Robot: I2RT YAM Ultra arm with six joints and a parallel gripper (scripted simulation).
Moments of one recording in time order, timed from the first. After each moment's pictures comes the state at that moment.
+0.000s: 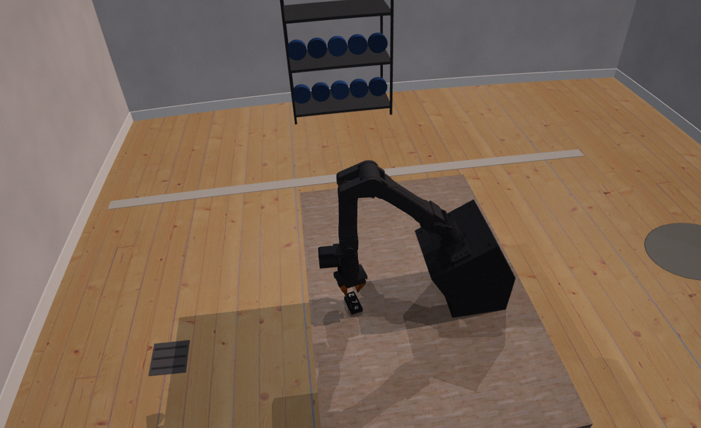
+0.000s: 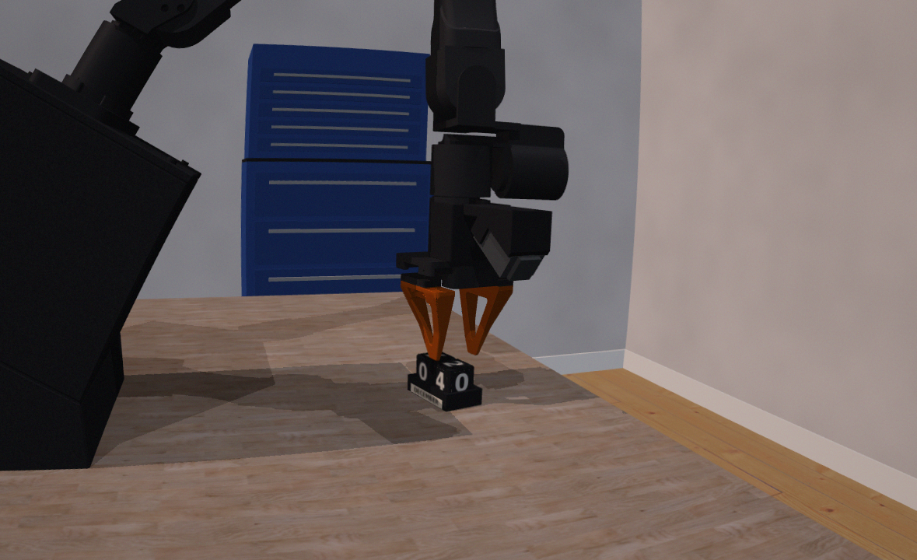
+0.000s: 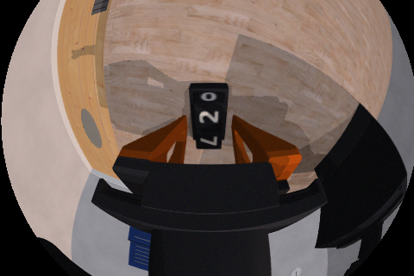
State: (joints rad) arm -0.06 1.90 0.88 -0.04 -0.03 1.29
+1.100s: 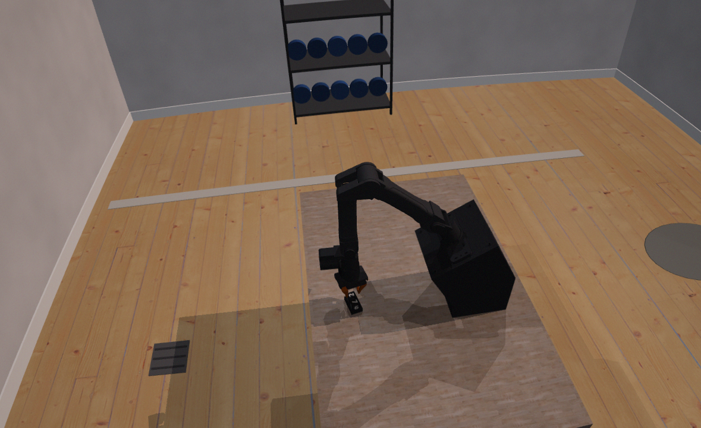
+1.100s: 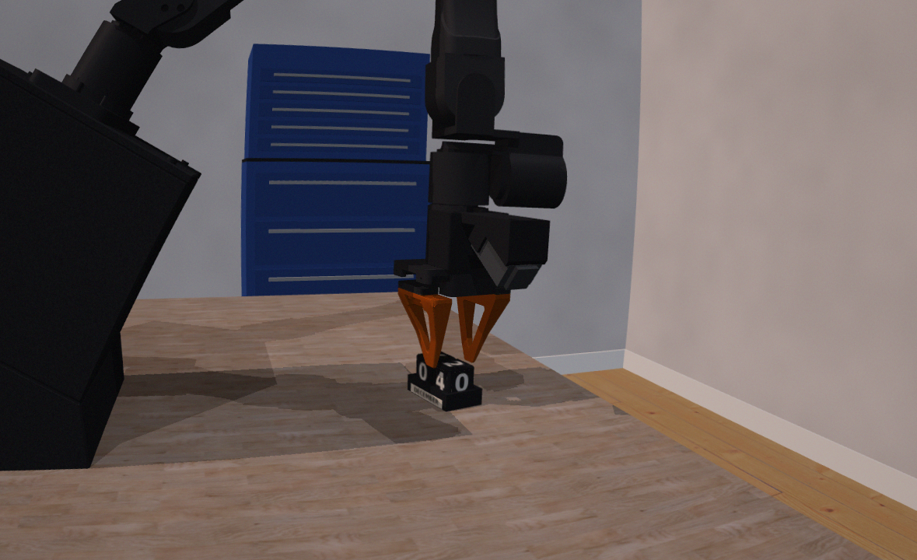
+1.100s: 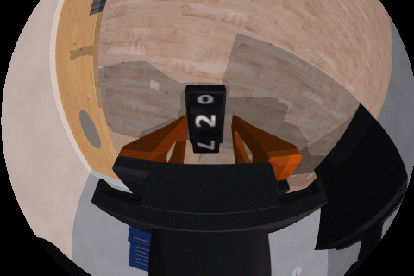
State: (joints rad) arm -0.06 1.93 0.89 -0.03 -0.03 1.29
